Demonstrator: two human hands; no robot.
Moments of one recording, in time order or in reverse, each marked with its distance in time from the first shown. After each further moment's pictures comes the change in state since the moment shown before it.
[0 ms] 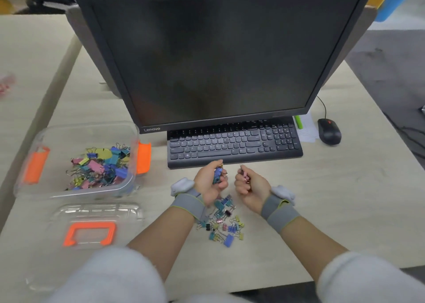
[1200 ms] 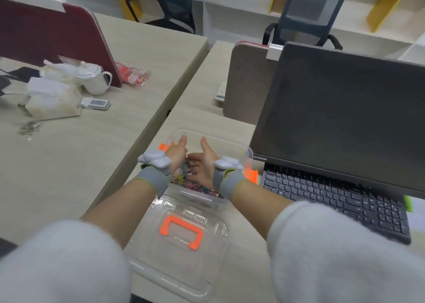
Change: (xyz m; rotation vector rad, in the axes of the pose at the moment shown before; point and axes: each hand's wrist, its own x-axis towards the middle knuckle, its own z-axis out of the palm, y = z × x) left_hand -0.097 0.227 -0.239 0.638 0.647 0.403; right_hand 0.059 0.190 0.309 -0.822 -0.278 0.252
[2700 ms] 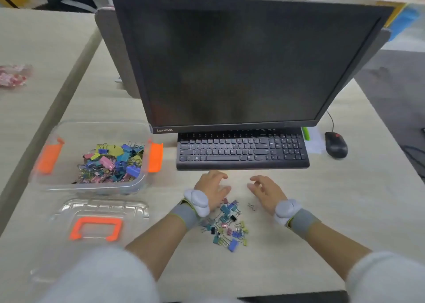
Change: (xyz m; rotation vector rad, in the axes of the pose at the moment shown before) left_hand -0.132 -0.056 0.277 0.779 -0.570 0.603; right_hand -0.174 0.127 -0.344 -0.918 0.667 -0.220
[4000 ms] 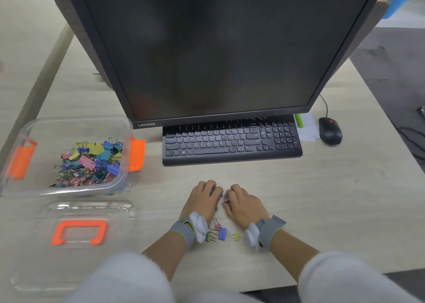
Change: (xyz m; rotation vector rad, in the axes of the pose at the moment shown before) left_hand 0.004 -0.035 0.072 0.405 0.141 0.247; right_hand -0.006 0.025 0.066 -0.716 0.412 -0.574
